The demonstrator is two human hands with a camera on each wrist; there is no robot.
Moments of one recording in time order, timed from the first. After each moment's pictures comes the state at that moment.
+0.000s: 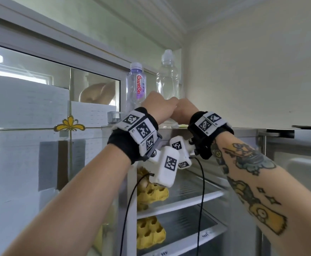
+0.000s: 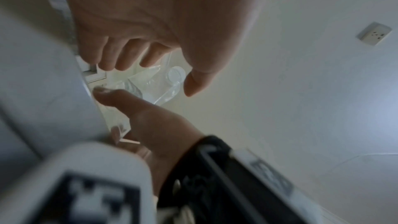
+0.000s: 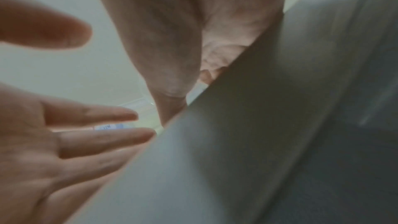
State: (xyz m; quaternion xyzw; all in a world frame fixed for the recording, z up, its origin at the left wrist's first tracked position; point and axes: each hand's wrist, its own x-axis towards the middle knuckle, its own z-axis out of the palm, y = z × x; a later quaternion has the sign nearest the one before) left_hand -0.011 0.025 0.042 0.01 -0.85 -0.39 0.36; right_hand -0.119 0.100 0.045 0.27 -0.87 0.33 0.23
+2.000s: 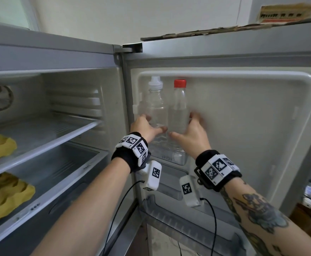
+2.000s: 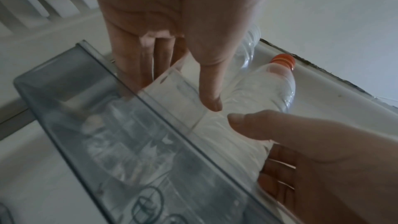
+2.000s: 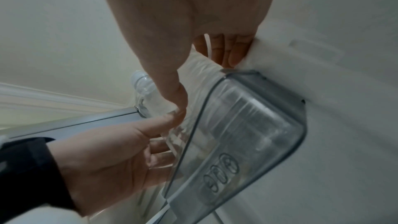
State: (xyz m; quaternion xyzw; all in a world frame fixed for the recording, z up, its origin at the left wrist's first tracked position) left_hand -0.125 0.303 -0.226 -0.18 -0.87 -0.46 0.07; right_hand -0.031 0.429 -0.243 -0.17 -0.85 0.36 0.34
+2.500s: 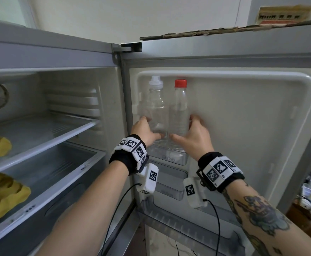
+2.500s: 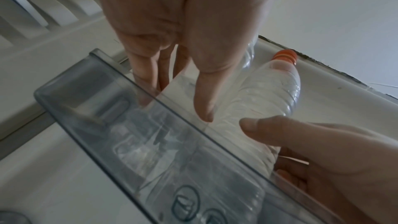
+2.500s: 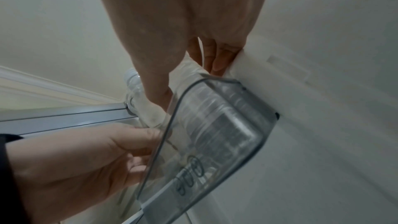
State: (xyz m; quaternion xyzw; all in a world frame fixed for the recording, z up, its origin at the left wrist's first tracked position) left_hand -0.128 0.305 -0.232 -0.22 -0.89 -0.39 0.07; right_hand -0.034 0.443 -0.250 -0.17 -0.86 0.33 0.35
